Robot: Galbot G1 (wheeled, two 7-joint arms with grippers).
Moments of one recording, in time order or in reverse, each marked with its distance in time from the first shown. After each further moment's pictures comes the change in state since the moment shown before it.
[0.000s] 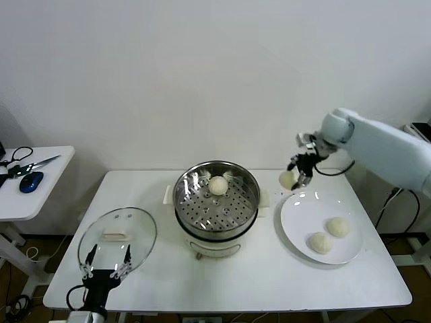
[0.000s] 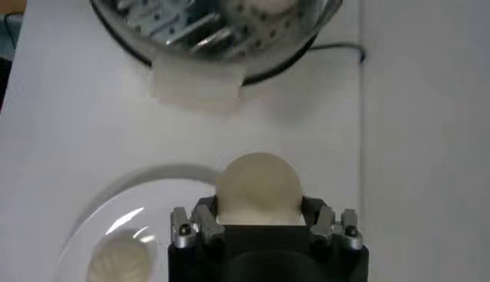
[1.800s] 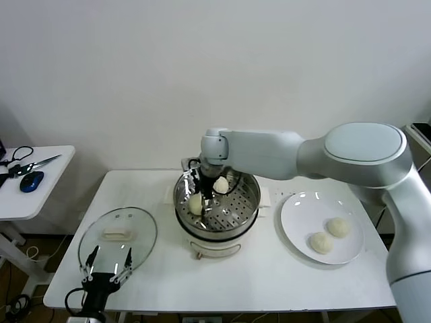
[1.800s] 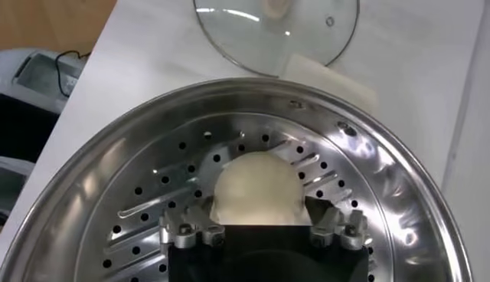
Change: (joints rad) left arm 0.036 0.023 -0.005 -0.012 -0.003 -0.028 0.019; right arm -0.025 0.536 -0.249 0.005 0.276 -0.160 0.215
